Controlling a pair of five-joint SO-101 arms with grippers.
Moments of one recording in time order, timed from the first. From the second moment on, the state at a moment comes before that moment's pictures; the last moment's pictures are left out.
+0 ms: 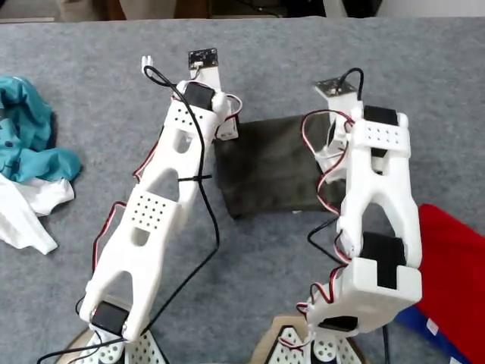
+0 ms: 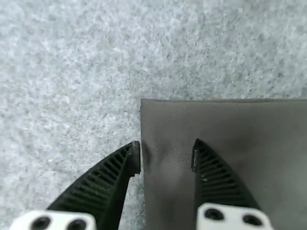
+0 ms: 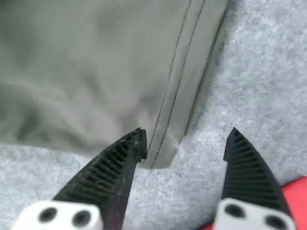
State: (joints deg) left arm 16.3 71.0 -85.4 94.1 16.1; right arm 7.2 8.0 10.3 74.8 20.9
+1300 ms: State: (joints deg) left arm 16.4 74.6 -87.3 91.3 18.2; right arm 6.5 25.2 -4.8 79.2 18.2
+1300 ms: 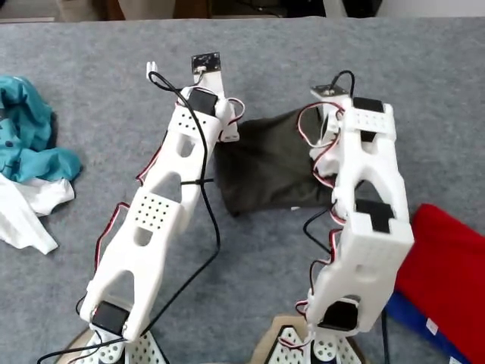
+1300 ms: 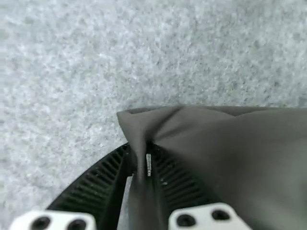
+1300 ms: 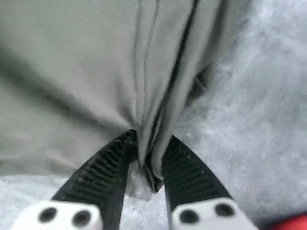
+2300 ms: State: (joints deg) left arm 42.8 53.5 -87.2 85.4 20.0; right arm 42.5 -20.1 5.8 93.4 32.2
